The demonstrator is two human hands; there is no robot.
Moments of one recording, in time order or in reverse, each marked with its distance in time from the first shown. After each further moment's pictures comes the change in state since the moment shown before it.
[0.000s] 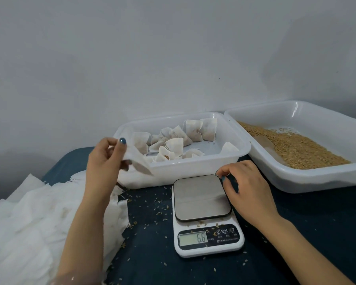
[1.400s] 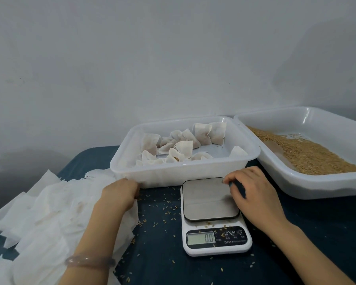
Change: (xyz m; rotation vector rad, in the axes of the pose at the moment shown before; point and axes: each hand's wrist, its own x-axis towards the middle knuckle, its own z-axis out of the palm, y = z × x) left_hand 0.003 -0.042 -0.012 1.565 -0.760 -0.161; right_hand -0.002 0.003 0.002 -0.035 -0.067 0.003
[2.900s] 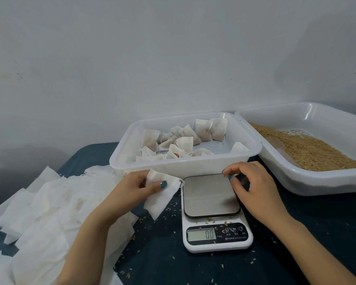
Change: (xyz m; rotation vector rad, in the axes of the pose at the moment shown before) left_hand -0.034 0.014 0.006 -1.198 0.196 0.372; right_hand 0.003 -0.006 -0.004 0.244 0.022 0.024
